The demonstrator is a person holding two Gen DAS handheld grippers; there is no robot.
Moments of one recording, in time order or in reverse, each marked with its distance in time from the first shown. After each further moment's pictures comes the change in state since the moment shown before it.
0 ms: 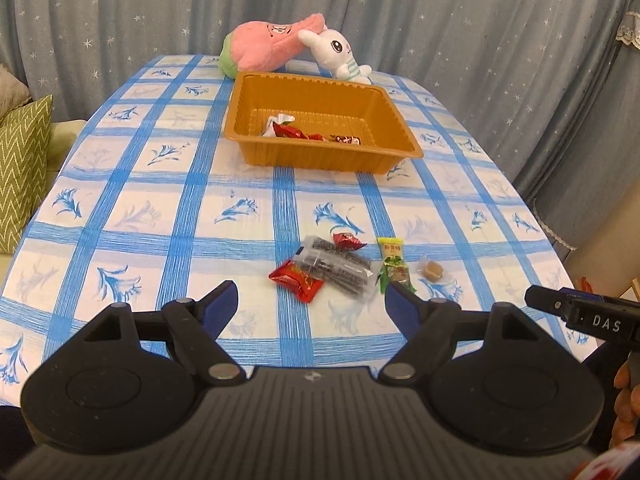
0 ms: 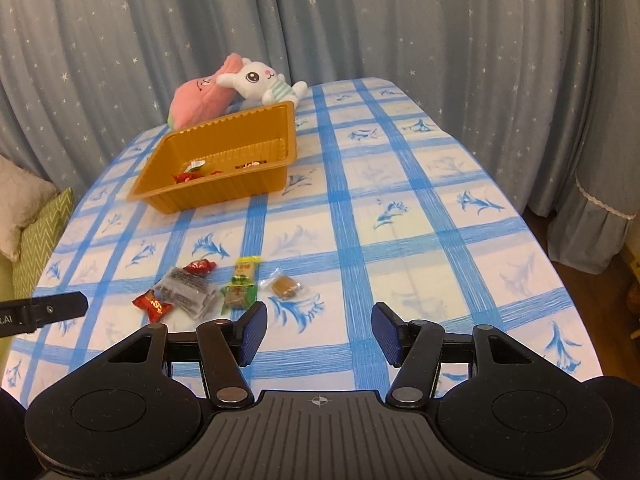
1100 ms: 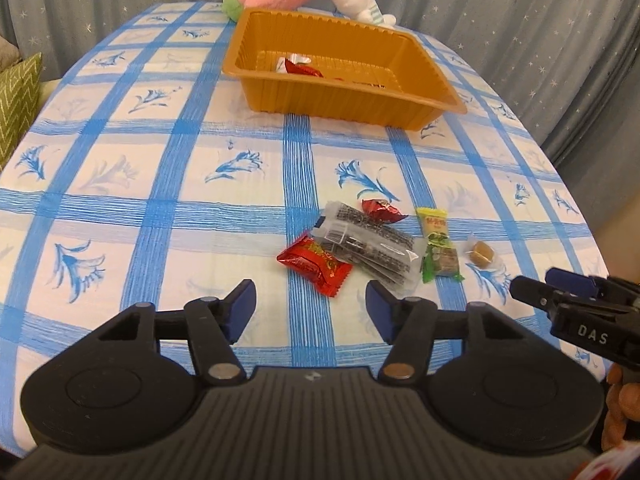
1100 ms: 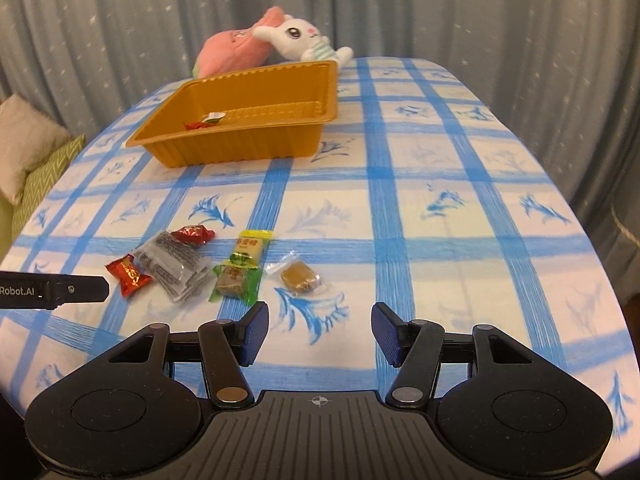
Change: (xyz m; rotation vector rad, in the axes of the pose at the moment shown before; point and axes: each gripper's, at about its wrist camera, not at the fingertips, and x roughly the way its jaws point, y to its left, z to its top) left arm 0.088 0.016 -0.004 -0.037 0.122 0.010; right arm 0.087 0.009 -0.007 -0.166 0.055 0.052
